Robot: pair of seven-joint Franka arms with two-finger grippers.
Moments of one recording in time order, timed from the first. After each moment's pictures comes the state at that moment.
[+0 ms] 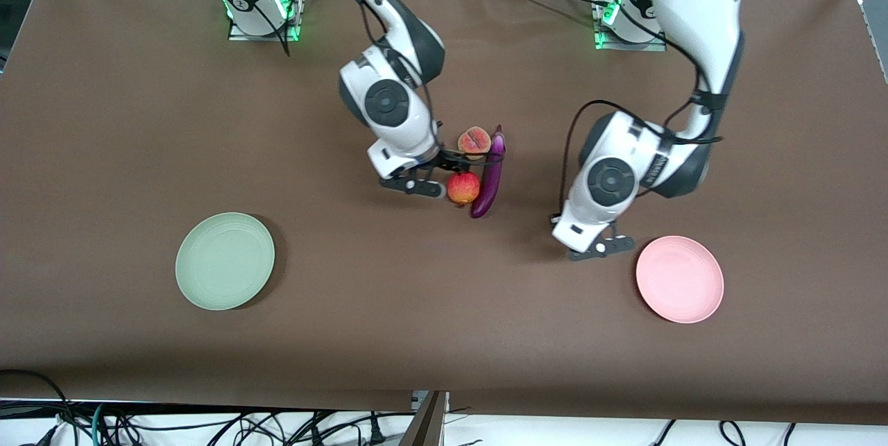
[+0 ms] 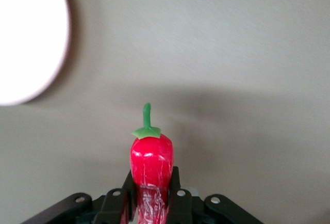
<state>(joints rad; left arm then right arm) -0.30 0.60 -0.04 -1.62 0.14 2.07 -0.56 0.72 0.67 0.06 -1.51 0.20 2.28 0.90</state>
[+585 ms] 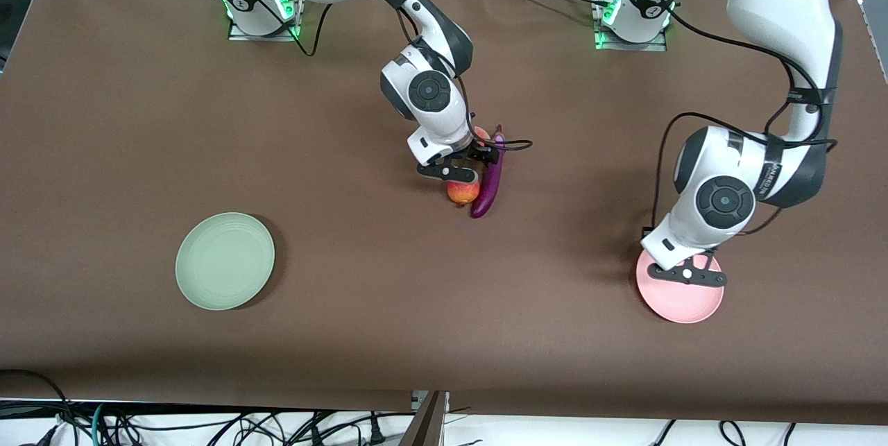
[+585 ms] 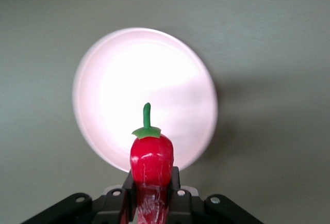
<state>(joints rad) -0.10 0.58 -0.04 -1.57 0.38 2.06 -0.09 0.80 0.75 0.06 -1.51 0.20 2.38 0.94</state>
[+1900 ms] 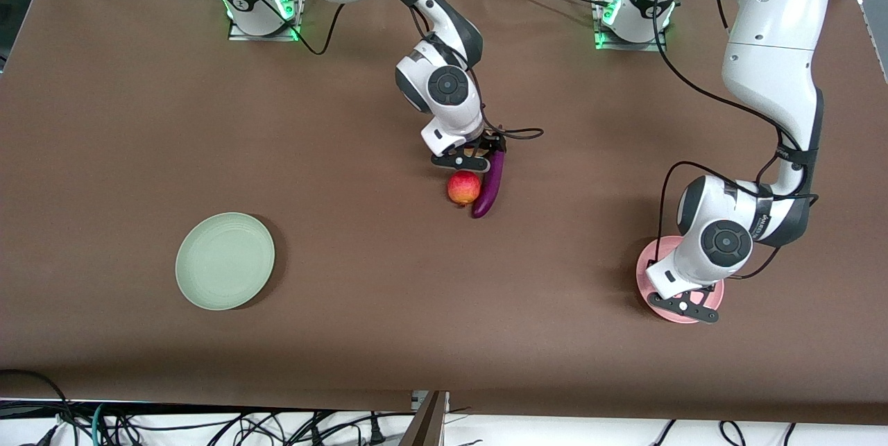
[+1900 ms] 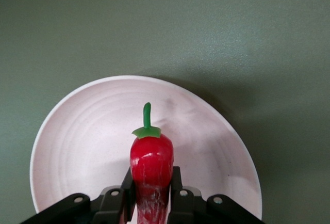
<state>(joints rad) -0.03 0.84 -0.05 -1.43 0.31 2.26 0.06 0.86 0.80 0.06 -1.51 0.20 2.38 0.94</state>
